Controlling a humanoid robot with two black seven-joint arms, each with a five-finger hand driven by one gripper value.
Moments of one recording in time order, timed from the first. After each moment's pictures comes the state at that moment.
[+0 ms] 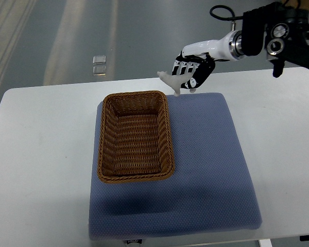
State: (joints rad) left arm -0.07 0.00 -0.19 -0.28 0.02 -0.02 0.10; right arm 1.42 -0.45 0.13 1.19 -0.90 0.41 -0.28
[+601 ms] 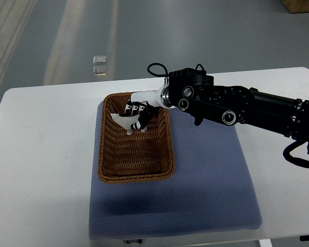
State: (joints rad) left arm -0.07 0.00 -0.19 -0.28 0.02 -0.02 0.10; right arm 1.25 0.00 0.09 0.83 -0.94 0.27 -0.27
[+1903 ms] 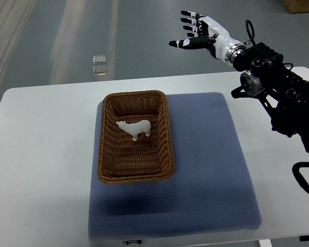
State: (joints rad) left arm -0.07 0.00 -0.19 -0.28 0.02 -0.02 0.11; right arm 0.89 -0.12 1.00 0.82 -0.90 0.01 0.00
